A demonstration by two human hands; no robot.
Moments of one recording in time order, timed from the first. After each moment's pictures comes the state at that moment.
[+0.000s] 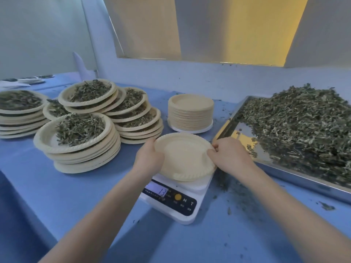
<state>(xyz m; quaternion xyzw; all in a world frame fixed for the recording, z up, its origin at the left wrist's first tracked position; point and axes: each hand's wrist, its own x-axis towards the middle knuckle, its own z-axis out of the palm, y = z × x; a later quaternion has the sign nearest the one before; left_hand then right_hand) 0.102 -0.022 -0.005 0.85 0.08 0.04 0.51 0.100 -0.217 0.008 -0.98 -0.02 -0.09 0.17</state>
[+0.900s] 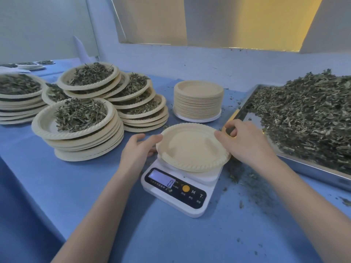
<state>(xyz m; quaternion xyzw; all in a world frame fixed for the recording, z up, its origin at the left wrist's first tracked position) 0.099 0.015 -0.032 0.73 0.10 0.02 0.68 0.109 -0.229 -0.005 -0.96 0.03 -0.16 0.24</state>
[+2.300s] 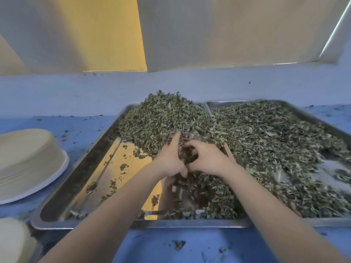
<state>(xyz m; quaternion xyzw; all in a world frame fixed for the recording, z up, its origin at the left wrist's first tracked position) 0.167 -0.406 0.015 0.87 -0.33 -0.20 0.30 0.089 -0.517 0.019 -0.95 0.16 -0.05 0.25</state>
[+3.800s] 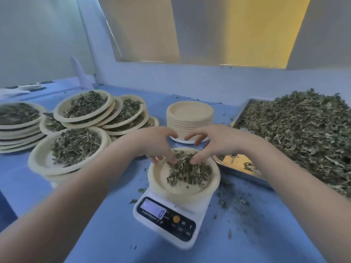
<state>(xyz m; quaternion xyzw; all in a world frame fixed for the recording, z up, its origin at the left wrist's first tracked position) 0.125 -0.030 0.098 0.95 -0.11 -0.17 0.25 0.135 -0.217 0.086 -0.94 -0.21 0.12 0.24</state>
